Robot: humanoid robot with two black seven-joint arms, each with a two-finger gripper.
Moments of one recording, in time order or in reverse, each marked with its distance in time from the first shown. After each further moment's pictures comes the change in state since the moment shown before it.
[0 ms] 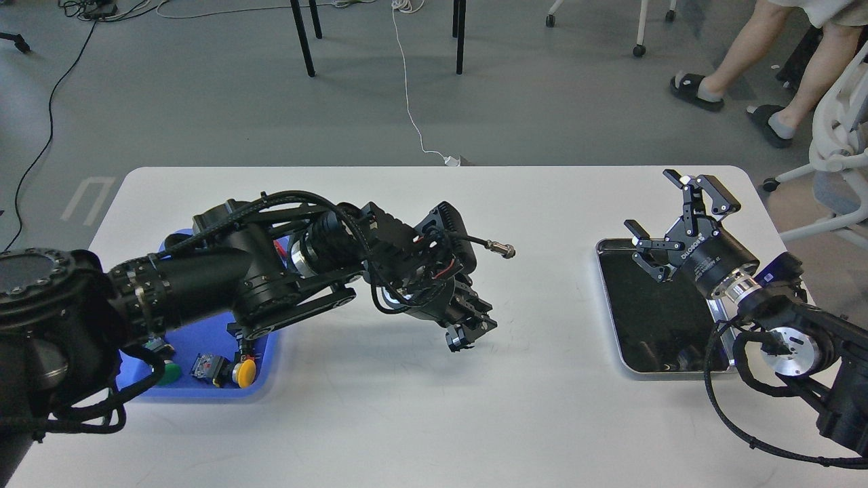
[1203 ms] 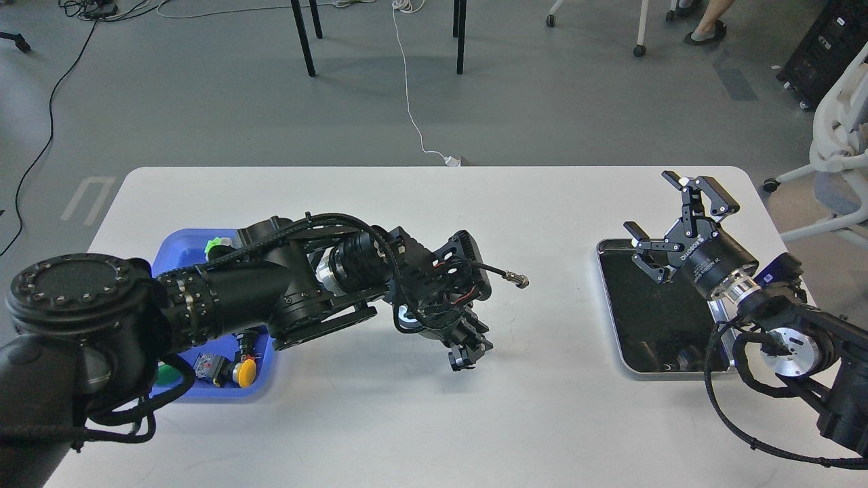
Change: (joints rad) left arm -0.001 -0.070 0.106 0.092 0.000 0.000 0.000; right arm 0.001 -0.001 -0.006 -0.001 -0.002 0.000 0.000
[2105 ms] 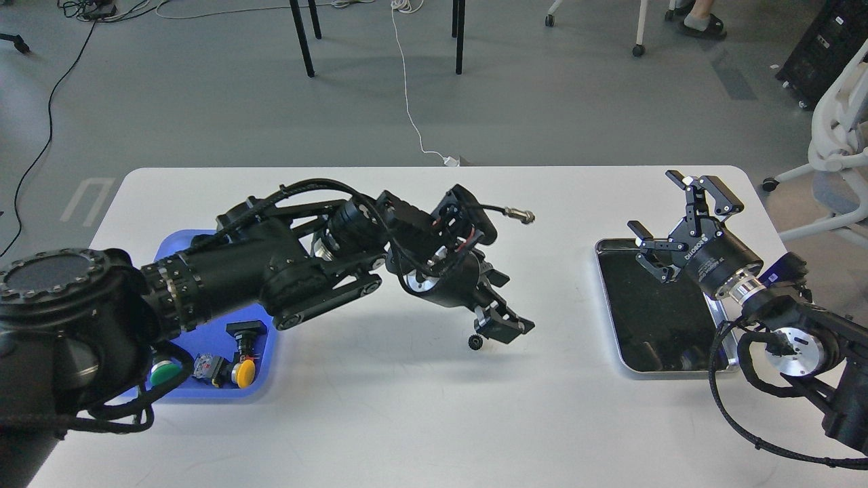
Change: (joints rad) left arm -0.005 0.109 -0.237 -0.044 -0.340 0.000 0.000; right arm -0.002 -0.017 0.005 0.004 0.000 0.000 0.000
